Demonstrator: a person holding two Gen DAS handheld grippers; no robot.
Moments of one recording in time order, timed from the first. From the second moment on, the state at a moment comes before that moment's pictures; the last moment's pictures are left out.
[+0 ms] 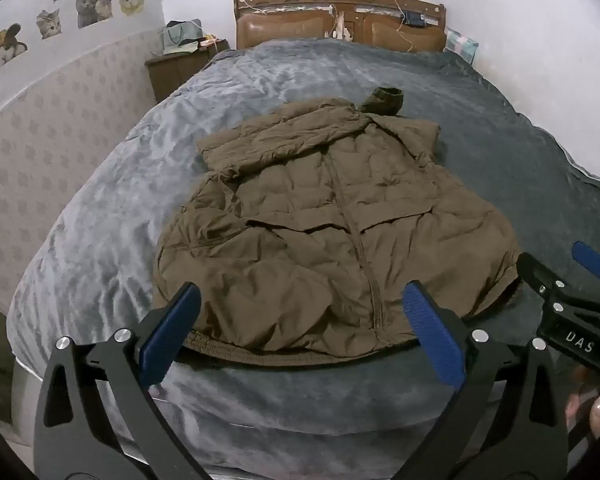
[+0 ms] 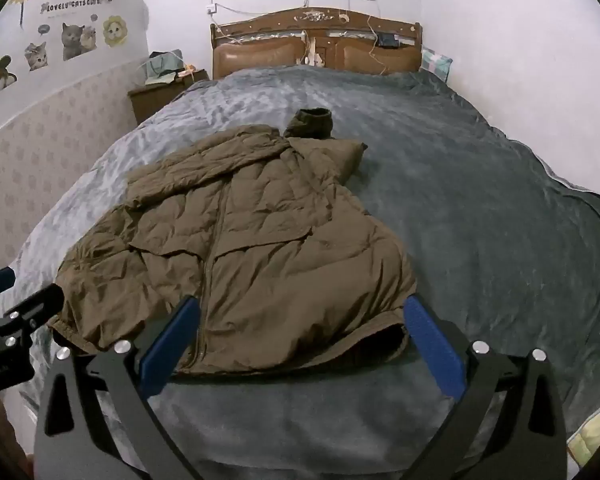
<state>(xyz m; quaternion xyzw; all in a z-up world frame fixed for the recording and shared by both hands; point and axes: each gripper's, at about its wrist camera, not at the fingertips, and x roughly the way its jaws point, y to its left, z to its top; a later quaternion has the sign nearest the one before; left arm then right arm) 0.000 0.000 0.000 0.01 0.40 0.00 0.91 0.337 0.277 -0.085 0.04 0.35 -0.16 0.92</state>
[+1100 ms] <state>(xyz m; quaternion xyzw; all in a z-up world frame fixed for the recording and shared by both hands) -0.001 0.005 0.003 0.01 0.40 0.01 0.92 0.334 0.265 -0.079 0.04 0.34 -0.17 0.92</state>
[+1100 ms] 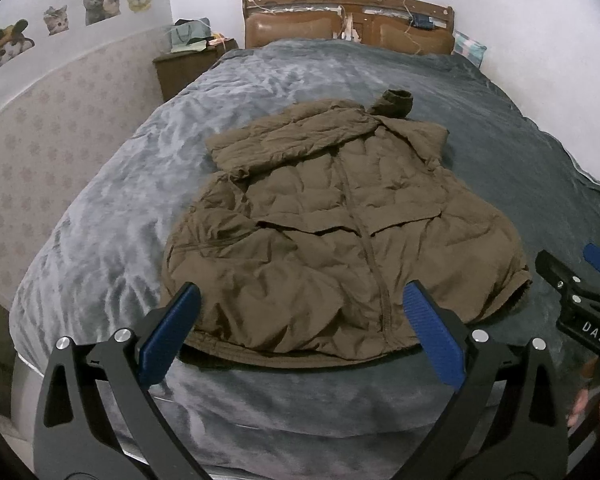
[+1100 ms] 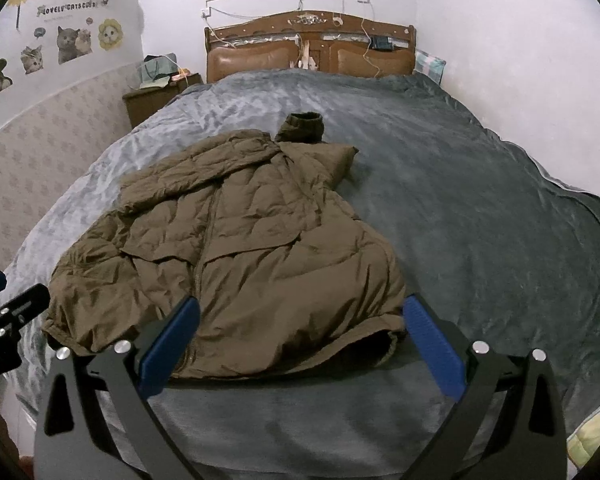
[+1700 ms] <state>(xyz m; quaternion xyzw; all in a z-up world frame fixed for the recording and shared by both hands) -0.002 0.013 0.003 0.00 0.40 0.02 0.92 0.332 0.265 -0.080 0.04 0.34 -0.17 0.92</state>
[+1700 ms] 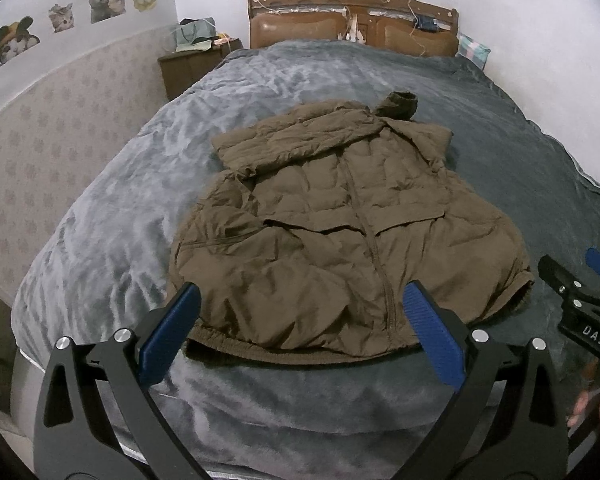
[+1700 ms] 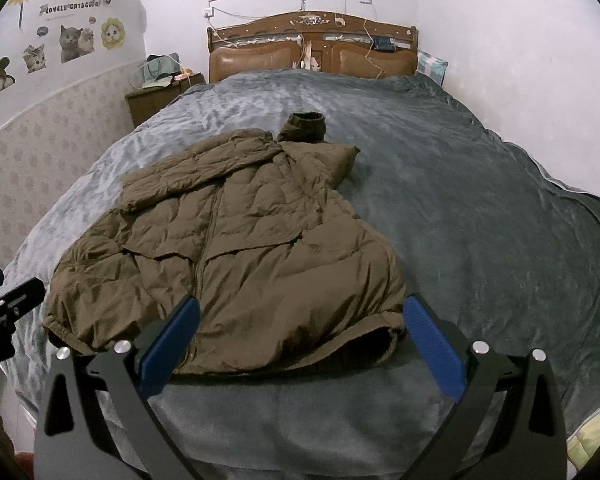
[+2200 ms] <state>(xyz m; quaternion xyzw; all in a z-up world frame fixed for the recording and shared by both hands) -0.005 0.019 0.004 0.00 0.40 0.01 0.92 0.331 0.276 -0.085 0.03 0.35 -0.17 0.92</state>
